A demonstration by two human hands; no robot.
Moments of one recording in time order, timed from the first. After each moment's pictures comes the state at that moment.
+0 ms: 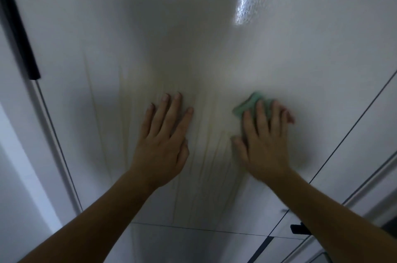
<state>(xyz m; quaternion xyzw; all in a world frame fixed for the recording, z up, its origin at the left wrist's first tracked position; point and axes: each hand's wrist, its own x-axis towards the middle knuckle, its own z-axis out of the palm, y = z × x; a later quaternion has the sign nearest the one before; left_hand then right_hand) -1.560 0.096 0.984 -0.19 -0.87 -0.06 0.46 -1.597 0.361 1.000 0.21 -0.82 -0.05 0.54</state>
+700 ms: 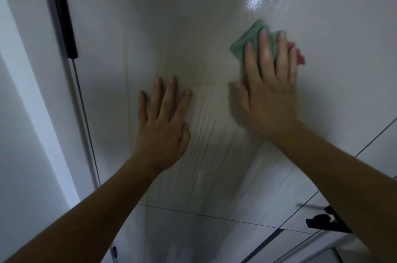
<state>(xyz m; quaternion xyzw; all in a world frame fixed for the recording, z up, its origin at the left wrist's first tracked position) -1.561 0.042 0.970 -0.12 -0.87 -0.11 0.46 -1.605 0.268 1.079 0.23 -0.78 -0.07 0.57</state>
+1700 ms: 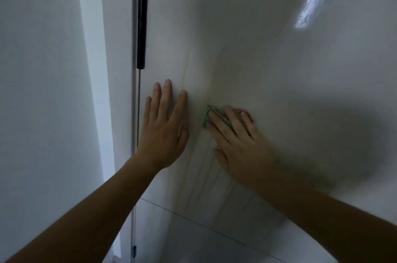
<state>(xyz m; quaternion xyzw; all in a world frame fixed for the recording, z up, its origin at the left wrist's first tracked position) -1.554 -0.047 0.961 -0.04 -0.88 -0.14 0.45 -1.596 0.185 0.999 0.41 -0.78 -0.21 0.43</state>
